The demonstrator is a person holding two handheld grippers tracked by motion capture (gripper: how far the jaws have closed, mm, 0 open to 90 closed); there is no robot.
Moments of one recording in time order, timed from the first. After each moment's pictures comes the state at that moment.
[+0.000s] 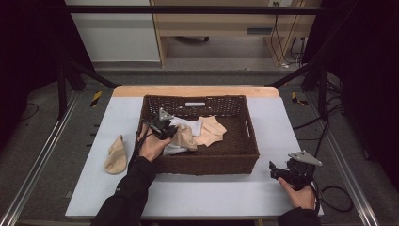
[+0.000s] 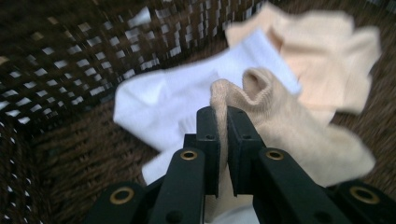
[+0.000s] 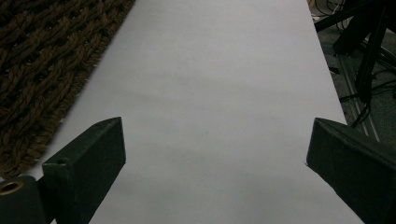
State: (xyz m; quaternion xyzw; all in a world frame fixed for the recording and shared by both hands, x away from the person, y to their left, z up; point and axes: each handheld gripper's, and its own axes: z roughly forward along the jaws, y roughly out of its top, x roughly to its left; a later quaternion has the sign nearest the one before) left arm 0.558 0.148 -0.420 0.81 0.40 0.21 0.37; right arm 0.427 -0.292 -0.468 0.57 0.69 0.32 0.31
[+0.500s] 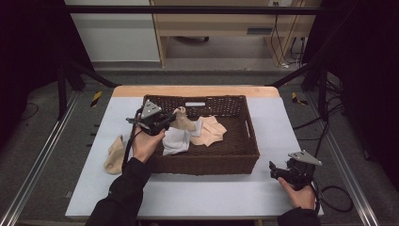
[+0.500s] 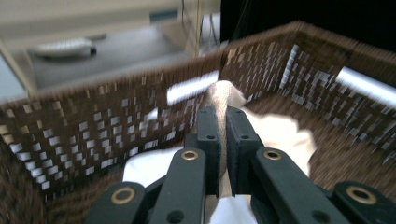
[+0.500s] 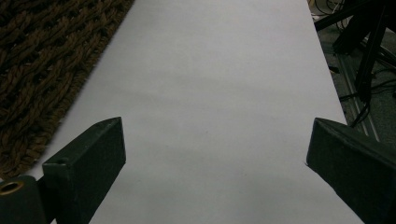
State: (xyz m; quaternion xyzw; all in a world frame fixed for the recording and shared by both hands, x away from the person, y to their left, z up) left arm 0.537 0.162 -0.376 0.73 0.38 0.24 0.52; right arm 0.428 -0.292 -0.469 0.57 0.69 0.32 0.31
